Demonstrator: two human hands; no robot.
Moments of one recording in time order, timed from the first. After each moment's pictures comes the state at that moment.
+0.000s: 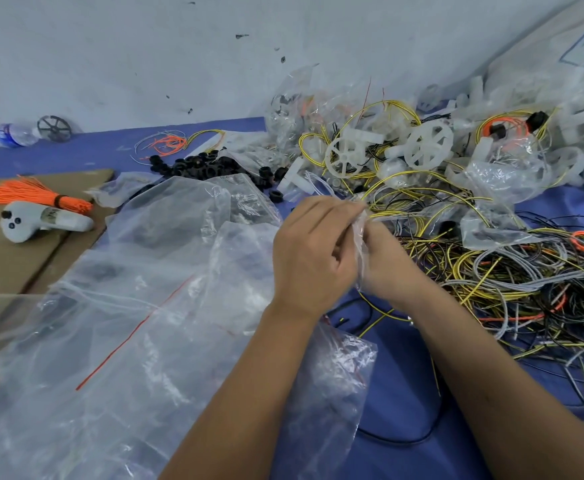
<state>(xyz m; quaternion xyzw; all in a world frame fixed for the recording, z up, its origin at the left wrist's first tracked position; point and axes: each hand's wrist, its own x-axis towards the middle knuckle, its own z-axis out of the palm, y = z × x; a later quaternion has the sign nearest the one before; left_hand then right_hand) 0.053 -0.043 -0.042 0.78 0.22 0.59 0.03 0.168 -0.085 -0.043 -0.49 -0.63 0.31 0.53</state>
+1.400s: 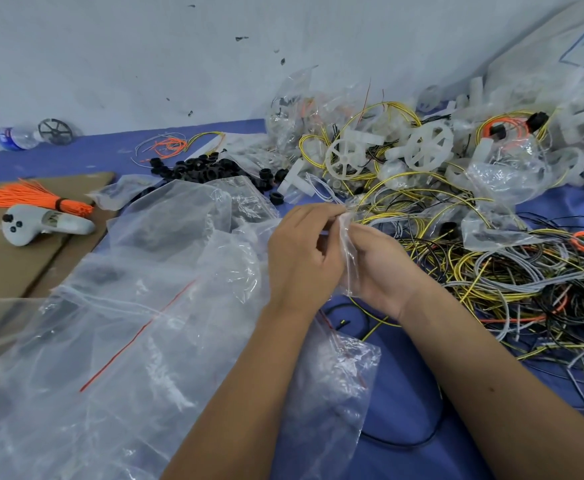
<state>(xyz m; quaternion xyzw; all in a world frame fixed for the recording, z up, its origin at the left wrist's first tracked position) 0.048 -0.035 -0.050 0.76 0.31 0.55 0.12 0.154 -0.079 -0.040 -0.39 -0.27 0.62 0.62</state>
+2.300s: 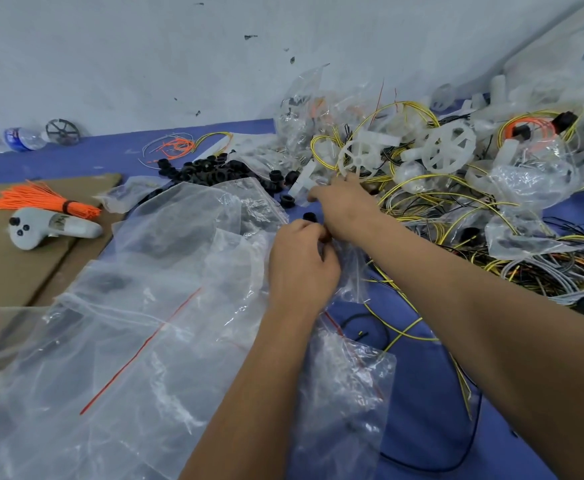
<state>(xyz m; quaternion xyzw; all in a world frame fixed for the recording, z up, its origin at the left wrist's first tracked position) 0.038 -0.007 -0.065 0.79 0.46 0.37 0.15 0.169 0.050 -0.028 -0.75 -0.66 0.00 0.06</state>
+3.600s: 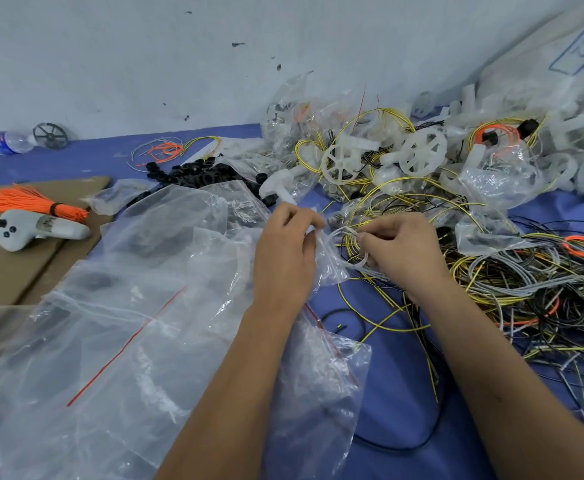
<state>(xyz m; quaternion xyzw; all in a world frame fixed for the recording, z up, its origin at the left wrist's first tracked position) 0.035 -0.015 -0.056 0.80 0.35 0.47 0.14 0.201 -0.077 -0.046 -0.70 -0.45 0.20 0.52</state>
